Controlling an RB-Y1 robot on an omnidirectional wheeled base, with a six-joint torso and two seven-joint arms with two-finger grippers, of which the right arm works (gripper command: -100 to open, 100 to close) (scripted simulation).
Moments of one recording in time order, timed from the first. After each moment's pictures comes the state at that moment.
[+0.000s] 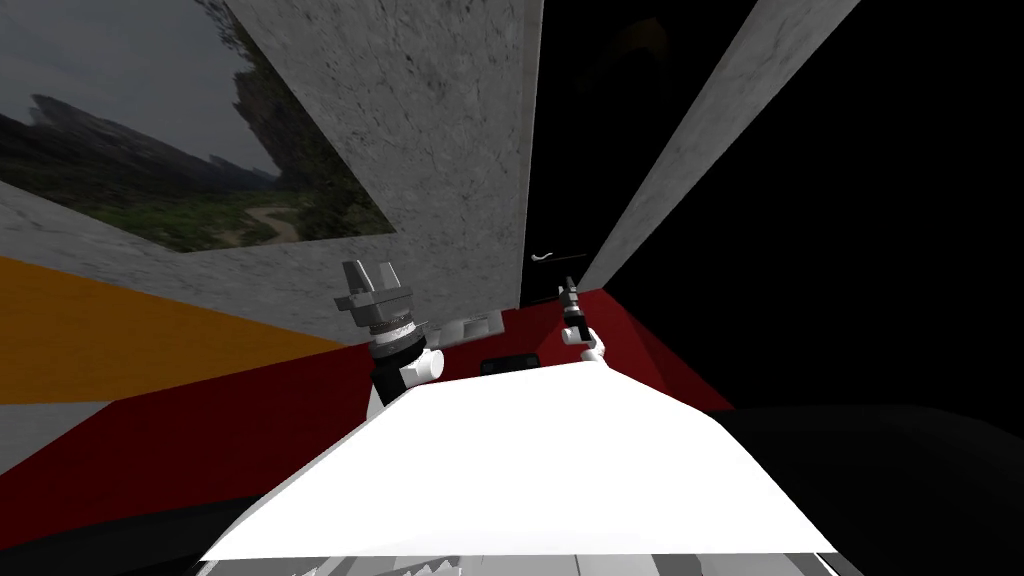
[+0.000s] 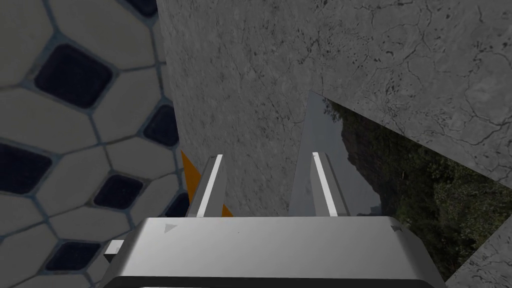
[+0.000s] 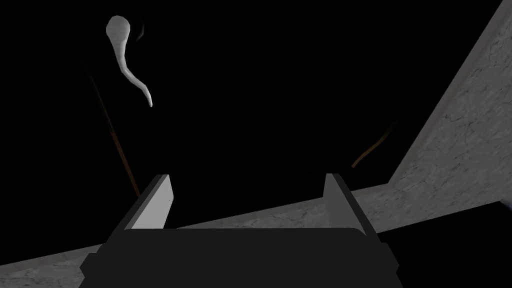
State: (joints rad) arm 0.12 -0.20 -0.04 -1.38 -0.14 -0.57 -0.07
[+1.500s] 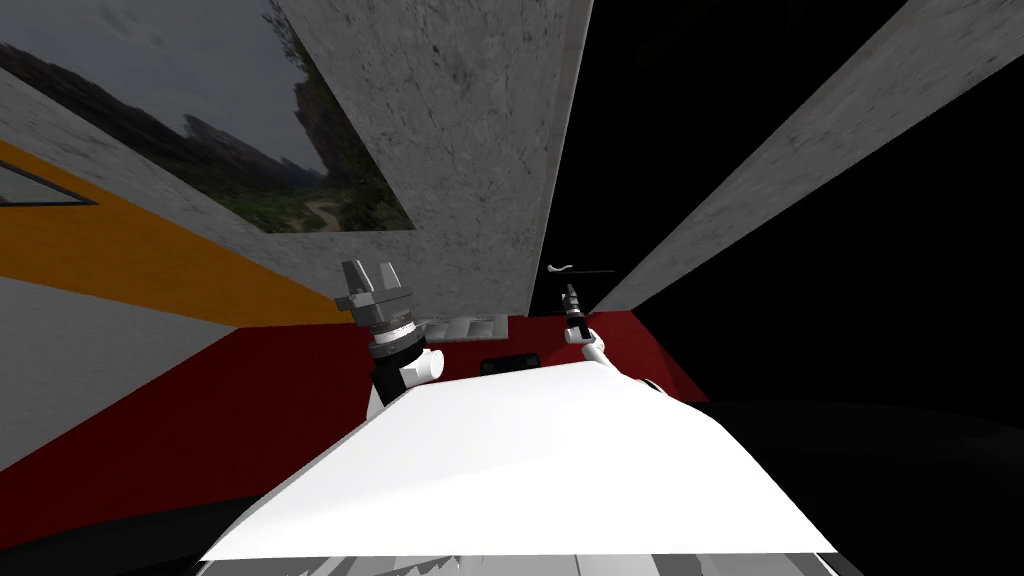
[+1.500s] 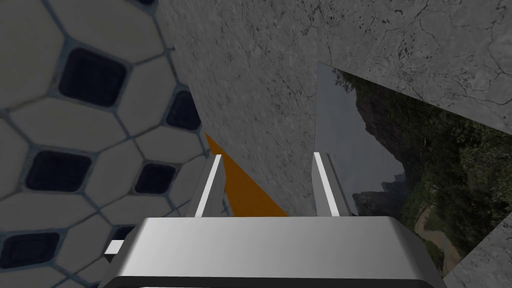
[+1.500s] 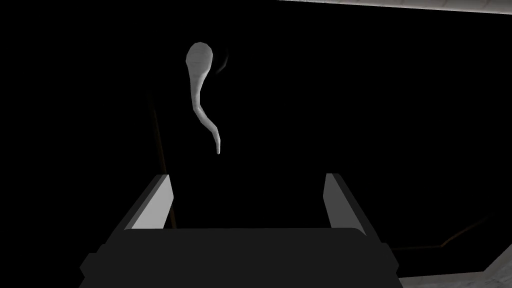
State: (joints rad) arm -0.04 -0.26 -0.08 -0.99 -0.16 -0.63 -0.05
